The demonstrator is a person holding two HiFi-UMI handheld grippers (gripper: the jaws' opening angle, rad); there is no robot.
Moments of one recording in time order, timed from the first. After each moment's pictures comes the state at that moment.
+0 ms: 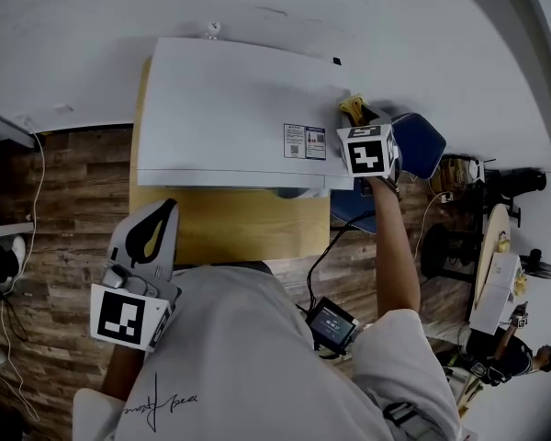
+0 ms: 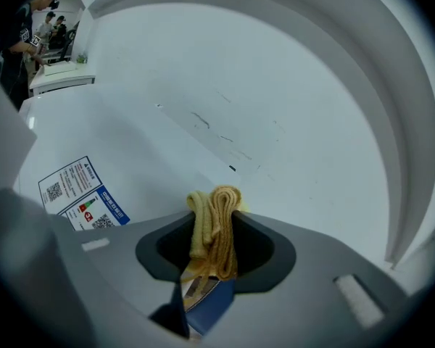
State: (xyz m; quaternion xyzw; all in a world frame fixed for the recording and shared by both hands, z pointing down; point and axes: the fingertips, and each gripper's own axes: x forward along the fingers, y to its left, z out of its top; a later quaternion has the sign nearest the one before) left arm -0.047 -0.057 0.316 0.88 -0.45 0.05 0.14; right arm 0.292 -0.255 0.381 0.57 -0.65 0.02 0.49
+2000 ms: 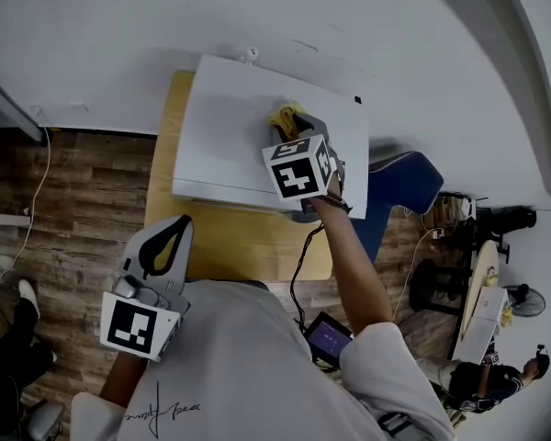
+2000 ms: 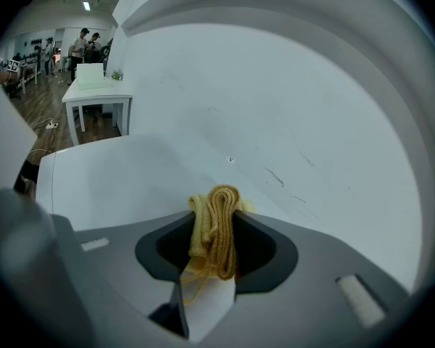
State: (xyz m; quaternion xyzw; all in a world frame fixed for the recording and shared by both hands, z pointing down) left arm -0.091 -0.047 0.311 0.87 -0.47 0.01 0.15; right arm 0.061 -0.252 0.383 0.48 -0.74 -0.01 0.47
